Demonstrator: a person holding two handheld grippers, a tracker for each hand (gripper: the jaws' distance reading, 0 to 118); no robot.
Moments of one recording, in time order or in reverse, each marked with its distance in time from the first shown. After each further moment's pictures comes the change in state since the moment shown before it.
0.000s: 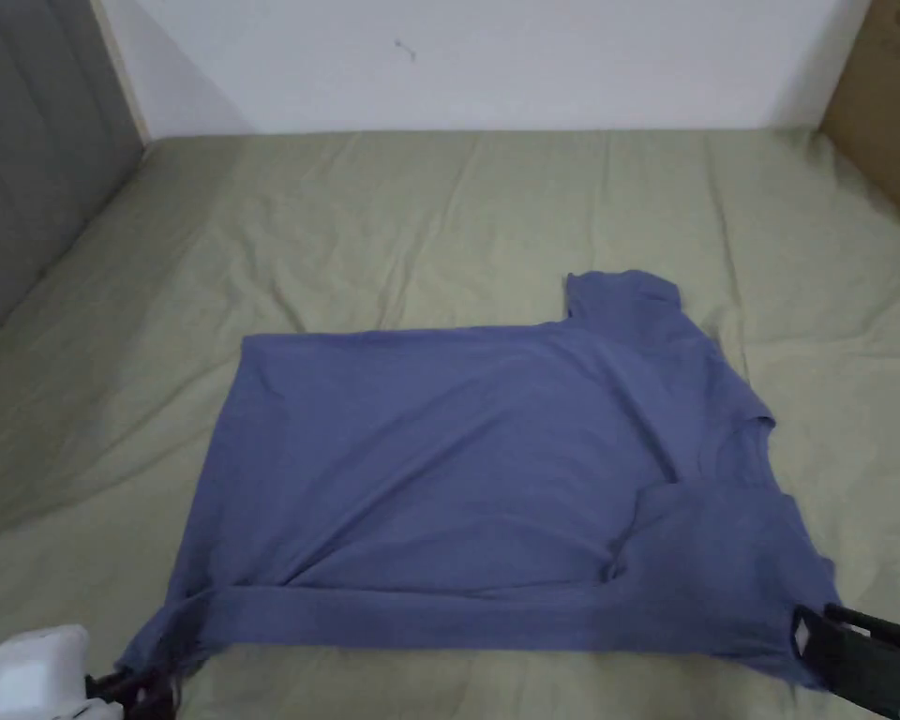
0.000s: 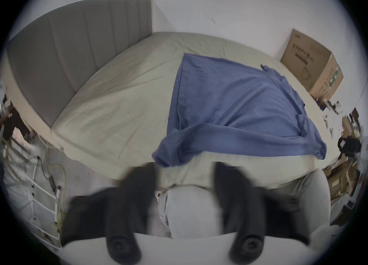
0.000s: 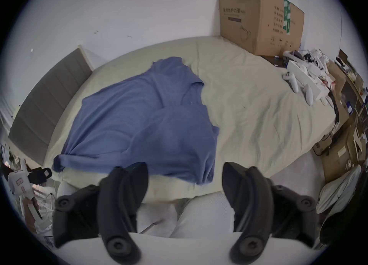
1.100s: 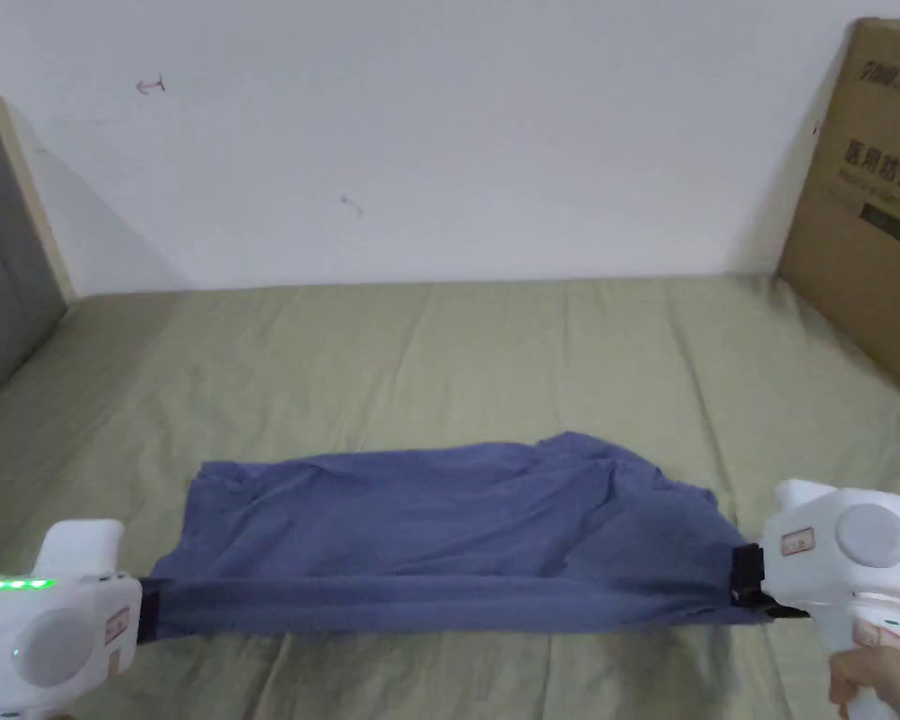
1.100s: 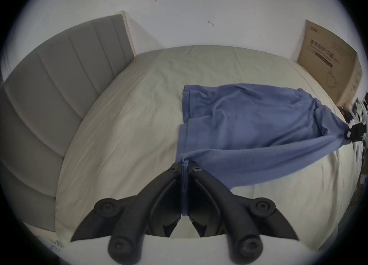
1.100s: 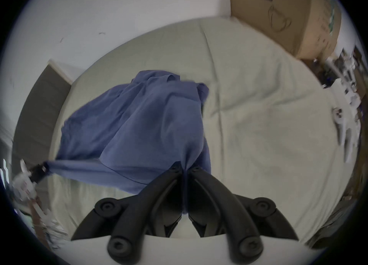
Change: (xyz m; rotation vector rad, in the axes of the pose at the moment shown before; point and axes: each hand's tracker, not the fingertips) left arm 0.065 0.254 -0.206 0.062 0.089 -0.211; right arm 0.033 0.249 -0.252 -0.146 -0.033 -0.037
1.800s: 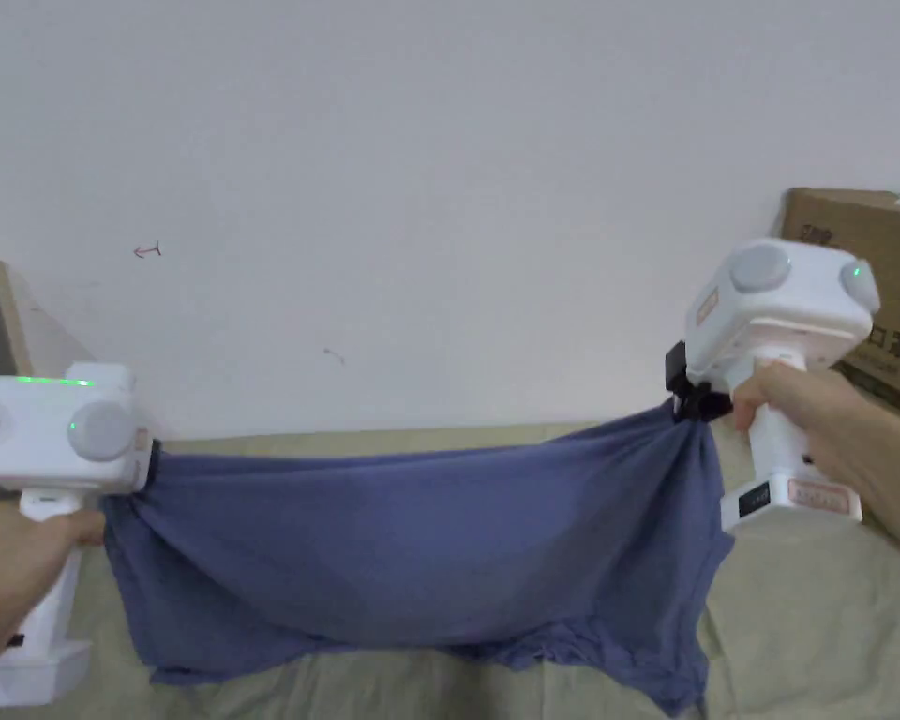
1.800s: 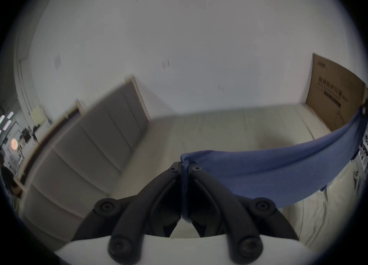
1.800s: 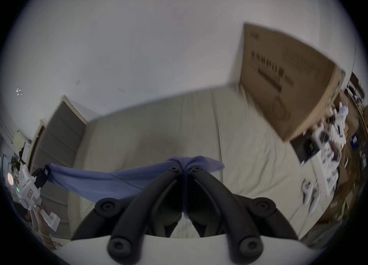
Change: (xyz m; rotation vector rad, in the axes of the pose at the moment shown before) left arm 0.020 0.233 -0.008 0.135 0.085 0.011; right arm -0.081 0.251 0.077 0.119 -0.008 -0.029
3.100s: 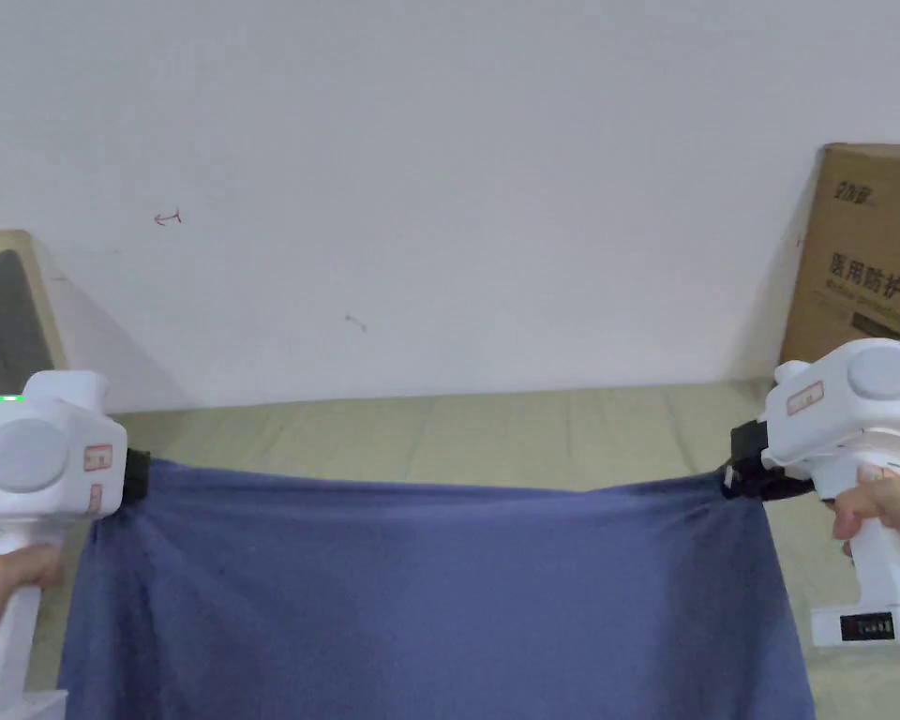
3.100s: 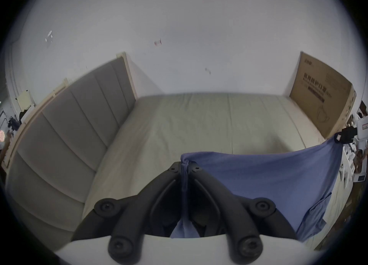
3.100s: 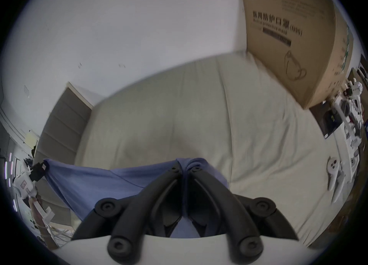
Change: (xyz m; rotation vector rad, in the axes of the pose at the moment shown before) left arm -0.033 -0.007 0.079 0.069 -0.091 0.030; right arm 0.053 -0.053 0.011 0.024 0.163 -0.017
